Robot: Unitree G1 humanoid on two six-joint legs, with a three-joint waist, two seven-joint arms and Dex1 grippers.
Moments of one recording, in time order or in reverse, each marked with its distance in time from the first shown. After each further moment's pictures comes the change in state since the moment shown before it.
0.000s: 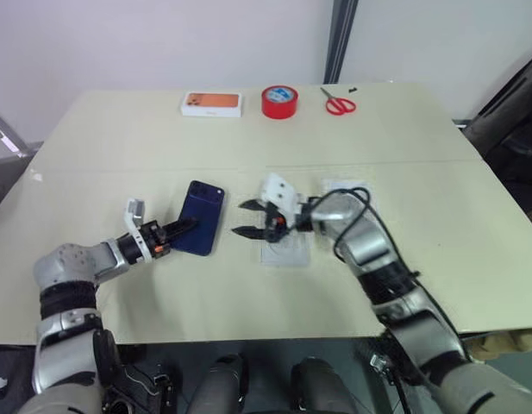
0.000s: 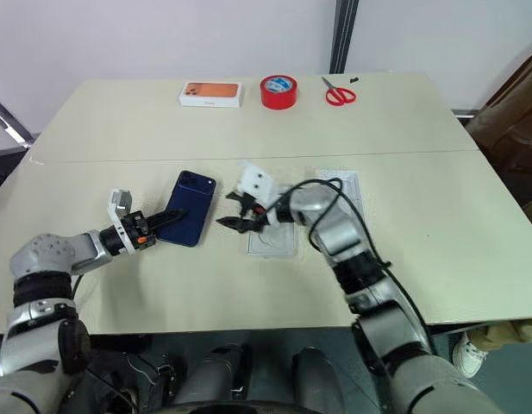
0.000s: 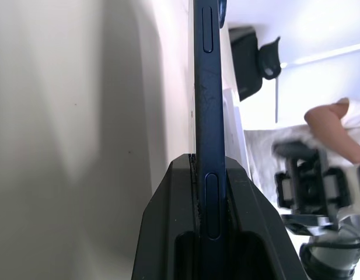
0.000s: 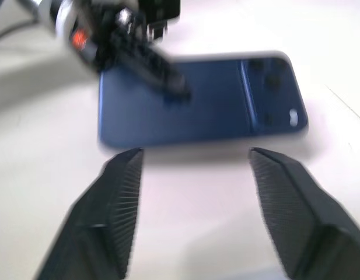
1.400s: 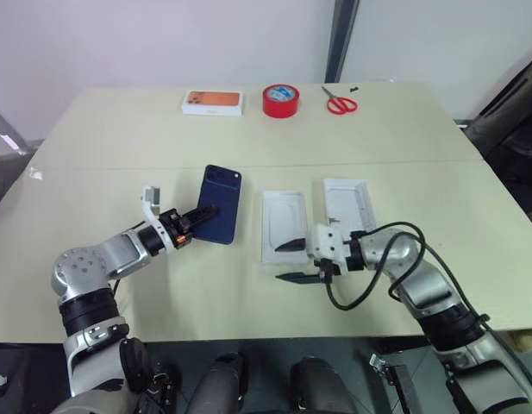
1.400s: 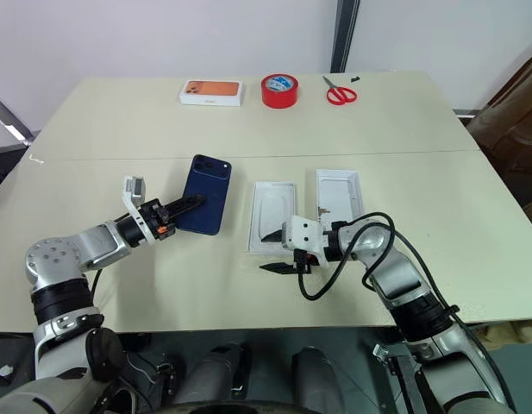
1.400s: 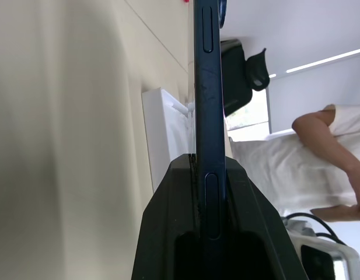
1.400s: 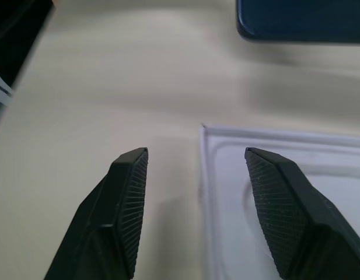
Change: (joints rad) left arm 0.025 -0.166 0.093 -0.315 -0.311 0.122 0.447; right arm 0.241 -0.245 0.029 -0.124 0.025 -0.230 0.100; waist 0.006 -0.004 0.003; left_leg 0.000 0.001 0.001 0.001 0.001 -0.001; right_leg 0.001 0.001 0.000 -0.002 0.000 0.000
